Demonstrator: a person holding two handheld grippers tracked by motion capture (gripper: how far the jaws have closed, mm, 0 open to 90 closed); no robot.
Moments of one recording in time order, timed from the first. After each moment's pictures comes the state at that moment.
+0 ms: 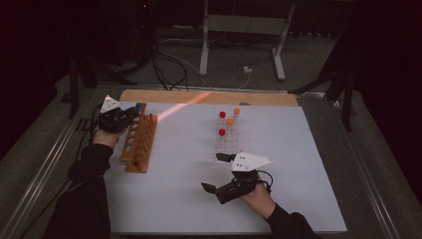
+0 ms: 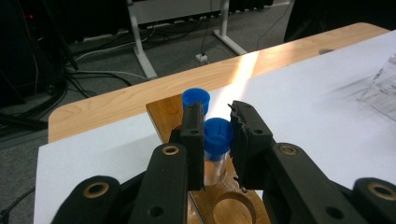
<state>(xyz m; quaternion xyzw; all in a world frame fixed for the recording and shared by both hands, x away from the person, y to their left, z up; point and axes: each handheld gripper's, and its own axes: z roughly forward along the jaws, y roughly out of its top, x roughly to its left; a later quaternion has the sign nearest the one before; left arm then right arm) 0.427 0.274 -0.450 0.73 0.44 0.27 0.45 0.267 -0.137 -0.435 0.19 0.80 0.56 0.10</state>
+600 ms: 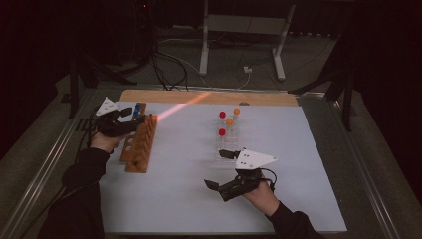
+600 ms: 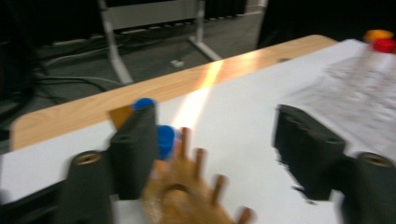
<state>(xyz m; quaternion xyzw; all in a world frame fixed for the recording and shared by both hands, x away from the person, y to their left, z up) 0.399 0.265 -0.431 0.74 0.41 0.23 0.48 0.271 -0.145 -0.428 0.19 0.79 0.57 0.11</state>
